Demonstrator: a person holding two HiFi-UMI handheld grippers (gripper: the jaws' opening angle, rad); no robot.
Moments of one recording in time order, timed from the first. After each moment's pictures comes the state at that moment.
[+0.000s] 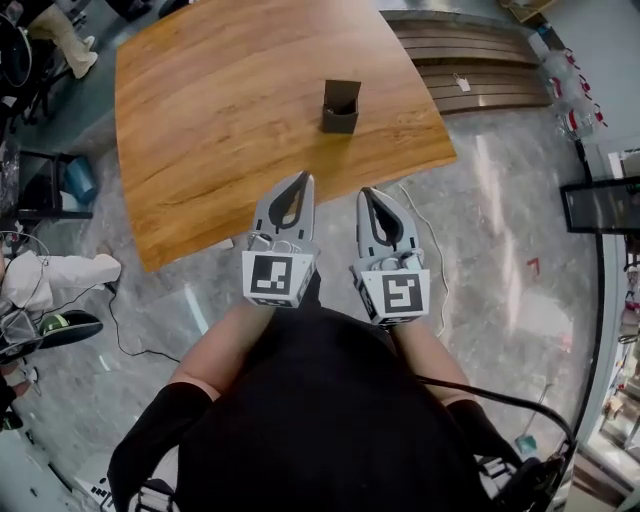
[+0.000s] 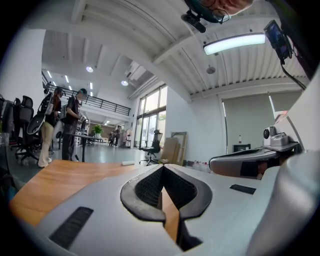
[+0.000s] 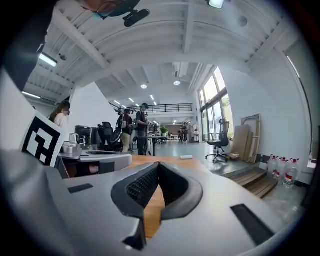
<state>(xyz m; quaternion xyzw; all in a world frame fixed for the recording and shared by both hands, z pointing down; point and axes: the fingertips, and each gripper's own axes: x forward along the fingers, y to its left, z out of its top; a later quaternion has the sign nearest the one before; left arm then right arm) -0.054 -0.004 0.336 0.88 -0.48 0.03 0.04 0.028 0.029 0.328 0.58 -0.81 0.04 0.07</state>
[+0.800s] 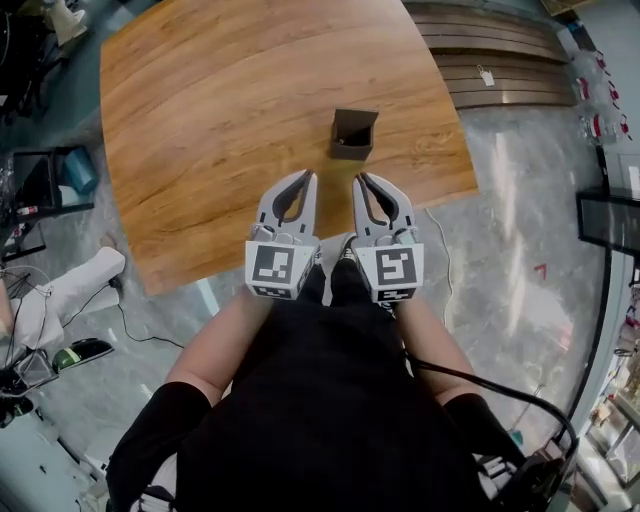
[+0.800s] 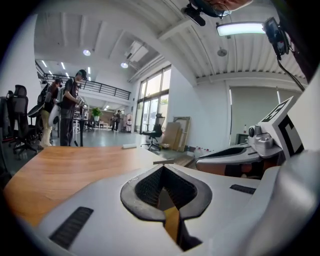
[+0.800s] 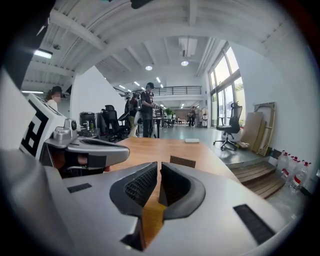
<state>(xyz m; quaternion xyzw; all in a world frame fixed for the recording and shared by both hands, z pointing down) -0.045 -0.142 0.422 0.87 -0.47 0.11 0.10 0.028 -0.132 0.424 0.52 -0.83 0.09 0.16</state>
